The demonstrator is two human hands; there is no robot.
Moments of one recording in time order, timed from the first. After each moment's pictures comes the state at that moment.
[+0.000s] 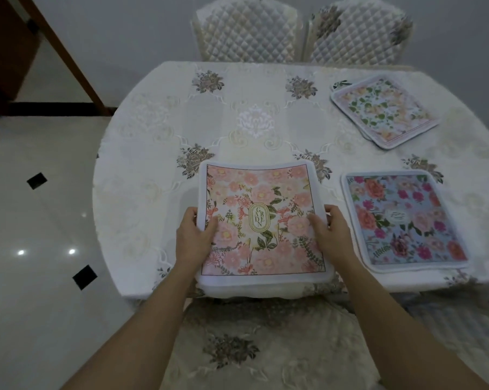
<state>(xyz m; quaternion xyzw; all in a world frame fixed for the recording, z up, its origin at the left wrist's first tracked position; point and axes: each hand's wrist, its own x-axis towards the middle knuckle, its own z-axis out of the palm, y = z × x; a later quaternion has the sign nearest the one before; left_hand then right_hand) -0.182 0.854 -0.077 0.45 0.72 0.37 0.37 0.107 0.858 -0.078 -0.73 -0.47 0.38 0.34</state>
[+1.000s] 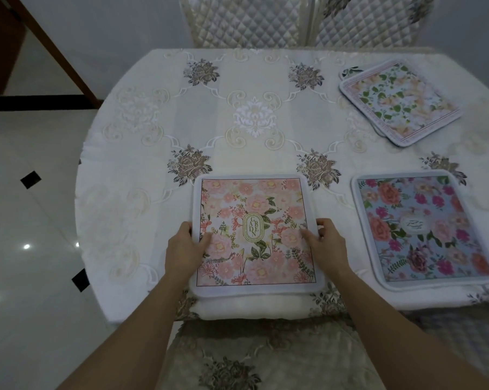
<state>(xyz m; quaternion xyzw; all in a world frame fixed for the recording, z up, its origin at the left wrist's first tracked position) -0.194 0.893 -0.125 0.48 0.78 0.19 0.35 0.110 0.890 -0.134 -0.77 -0.47 0.37 0.24</state>
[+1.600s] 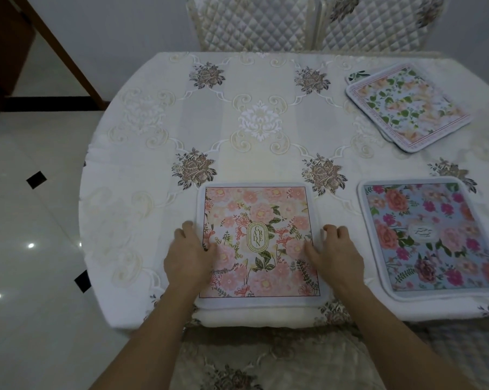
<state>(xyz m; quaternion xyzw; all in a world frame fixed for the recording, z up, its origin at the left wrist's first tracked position) -0.183 0.889 -0.117 0.54 0.81 0.04 0.21 0.110 0.885 -0.135 -0.76 -0.63 0.12 0.08</state>
